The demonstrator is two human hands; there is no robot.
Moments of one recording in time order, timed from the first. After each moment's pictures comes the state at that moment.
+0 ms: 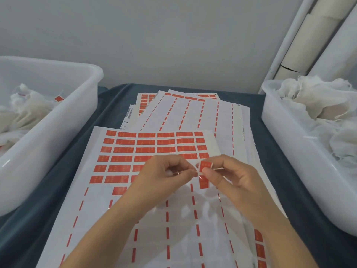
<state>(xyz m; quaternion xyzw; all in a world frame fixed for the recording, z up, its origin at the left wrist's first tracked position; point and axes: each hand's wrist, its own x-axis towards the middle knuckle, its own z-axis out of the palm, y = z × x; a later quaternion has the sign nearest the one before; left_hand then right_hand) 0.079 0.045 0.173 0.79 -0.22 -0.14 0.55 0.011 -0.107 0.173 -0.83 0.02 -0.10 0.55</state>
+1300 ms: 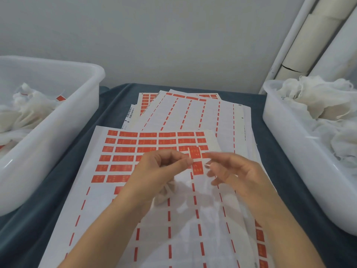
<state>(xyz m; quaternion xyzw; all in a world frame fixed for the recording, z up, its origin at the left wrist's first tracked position) 0.076 0.049 0.186 0.71 -0.08 -0.20 0.67 0.015 -0.112 0.176 -0.80 0.05 -0.09 0.59</state>
